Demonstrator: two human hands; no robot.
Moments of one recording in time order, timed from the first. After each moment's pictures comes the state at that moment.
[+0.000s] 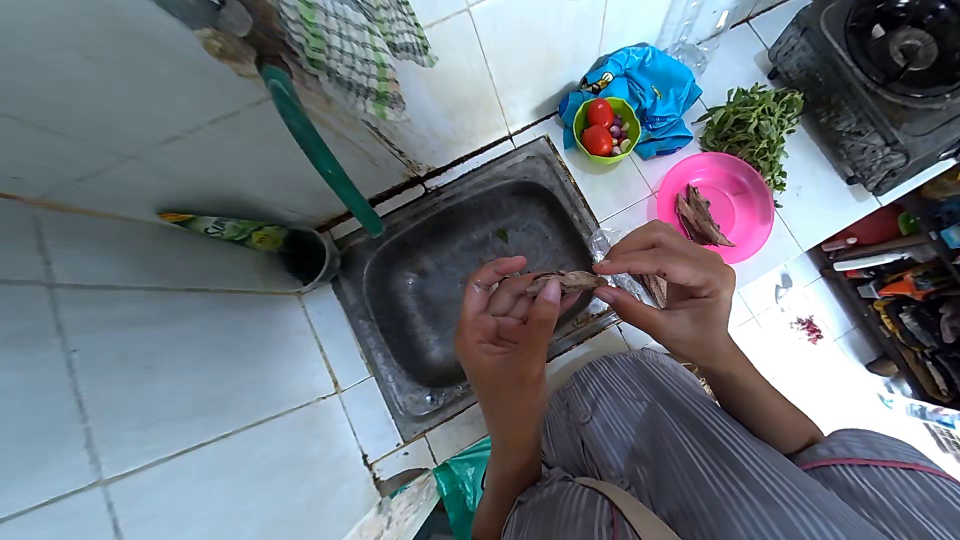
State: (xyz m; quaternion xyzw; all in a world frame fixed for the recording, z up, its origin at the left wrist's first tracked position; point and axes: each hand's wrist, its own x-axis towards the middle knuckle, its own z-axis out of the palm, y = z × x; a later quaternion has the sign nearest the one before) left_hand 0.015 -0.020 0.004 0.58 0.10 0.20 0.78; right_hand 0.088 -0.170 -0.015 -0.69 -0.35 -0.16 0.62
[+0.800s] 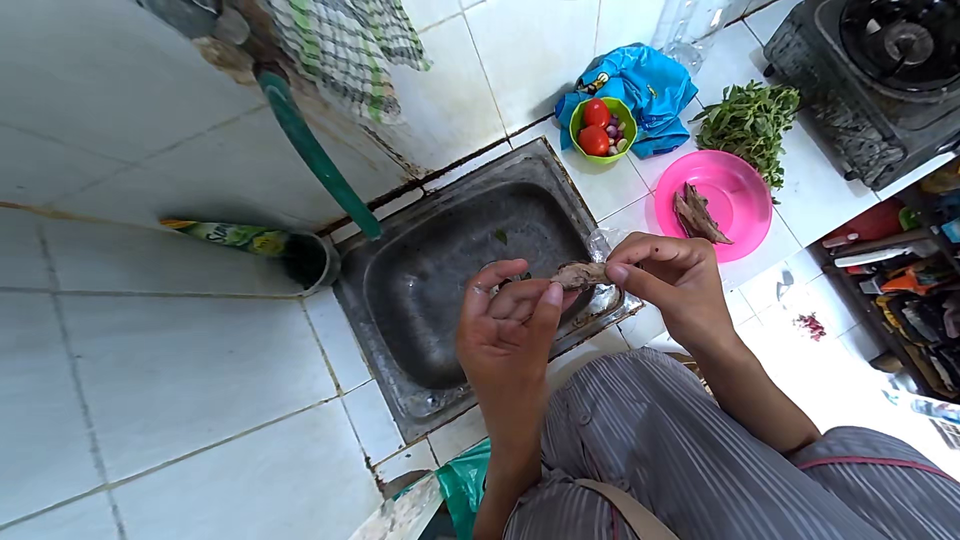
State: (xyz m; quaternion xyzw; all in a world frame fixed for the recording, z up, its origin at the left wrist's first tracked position) left_hand 0.013 -0.021 0.002 0.60 0.09 0.19 0.77; right_hand 0.082 -0.175 -0.009 -0.63 -0.20 0.04 0.75
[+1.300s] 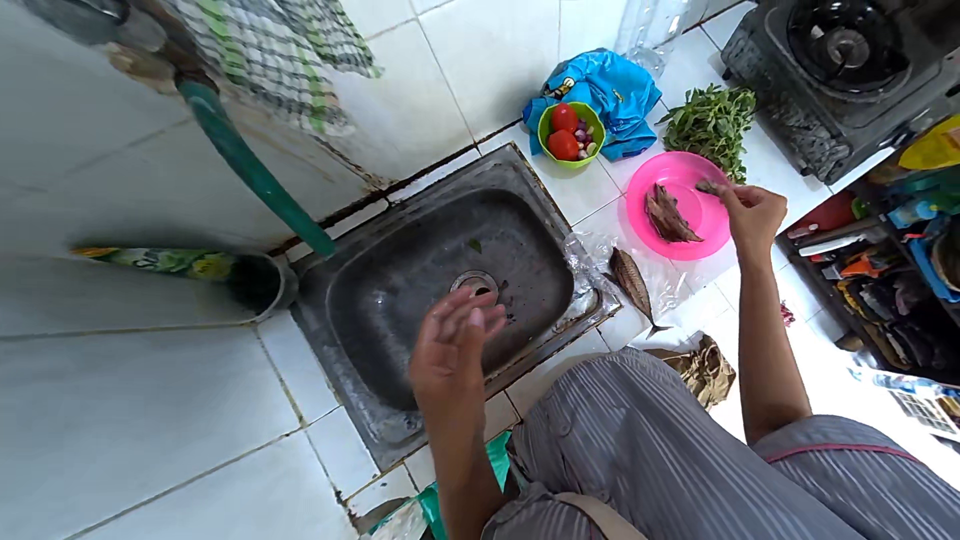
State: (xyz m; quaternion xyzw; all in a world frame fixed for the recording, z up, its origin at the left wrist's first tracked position) left_hand 0.003 0.016 -0.037 0.69 0.17 0.12 0.69; right_hand 0.179 -0.353 -0.122 -0.89 0.14 -0.14 0.41
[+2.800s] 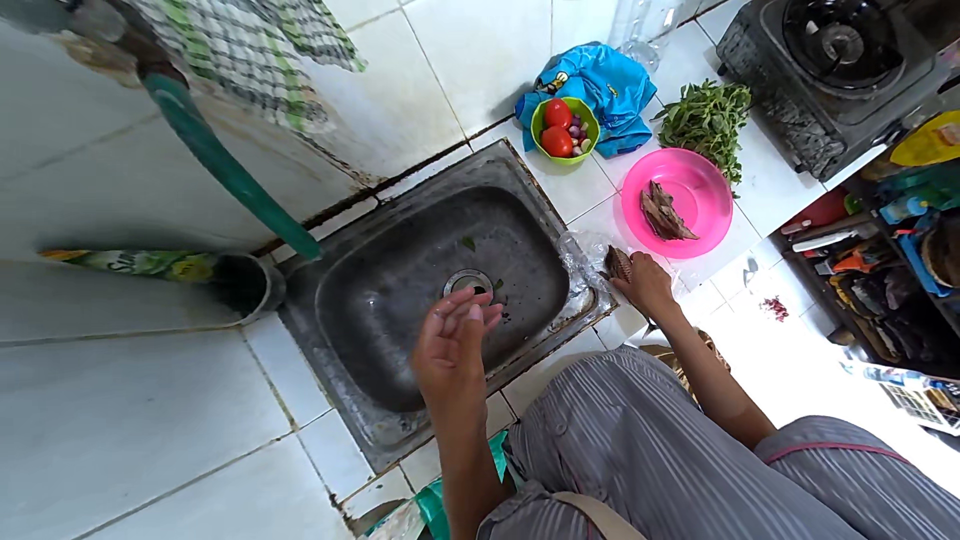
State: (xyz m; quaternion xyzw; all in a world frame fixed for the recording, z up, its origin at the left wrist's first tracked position) left_hand 0.009 0.011 -0.048 0.70 0.18 0.13 0.68; right_hand 0.115 -0.235 -0.159 -0.94 0.11 0.26 0.21
